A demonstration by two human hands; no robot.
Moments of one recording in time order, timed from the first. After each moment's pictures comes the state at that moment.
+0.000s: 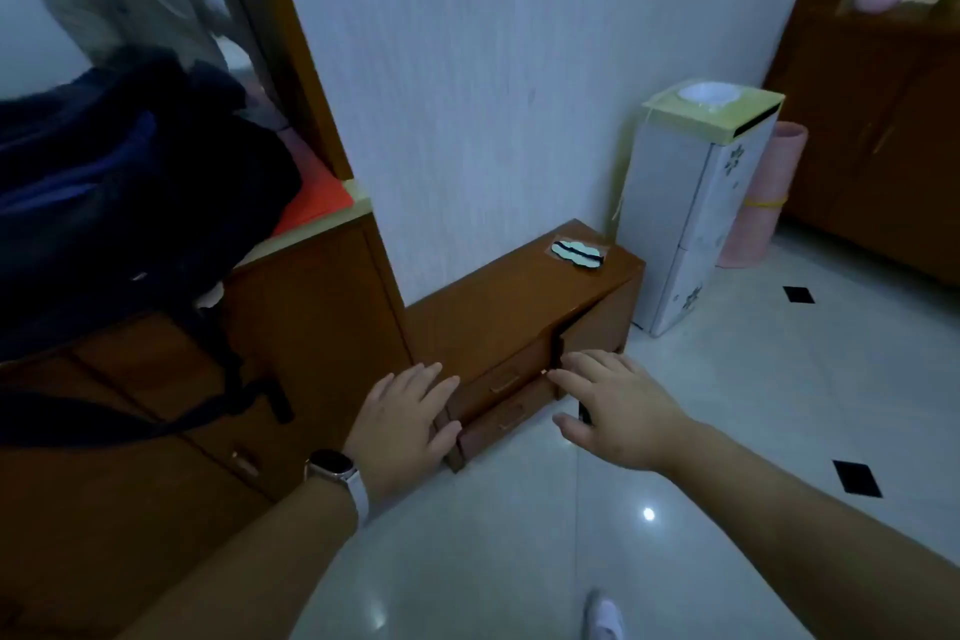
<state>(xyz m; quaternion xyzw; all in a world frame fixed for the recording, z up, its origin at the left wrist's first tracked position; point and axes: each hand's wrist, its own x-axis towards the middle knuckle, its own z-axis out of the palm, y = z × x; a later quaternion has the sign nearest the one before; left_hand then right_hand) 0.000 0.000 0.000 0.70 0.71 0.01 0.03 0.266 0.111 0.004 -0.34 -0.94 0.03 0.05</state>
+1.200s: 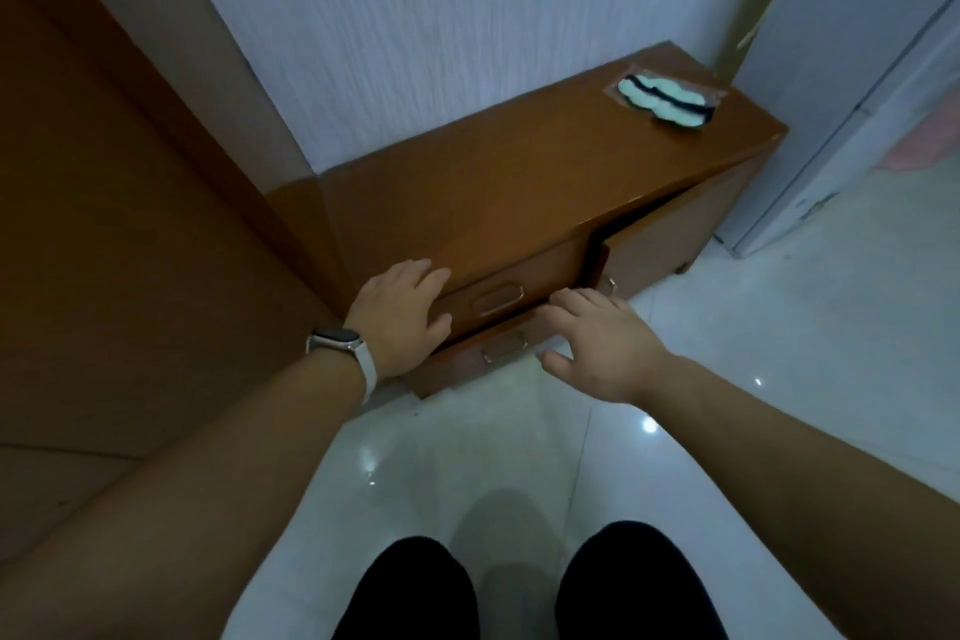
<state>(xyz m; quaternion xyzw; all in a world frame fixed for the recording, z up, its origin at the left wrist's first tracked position) -0.062 0.283 -0.369 0.64 0.77 -0.02 0.06 0.189 0.382 -0.372 -0.29 -0.95 0.13 -0.03</state>
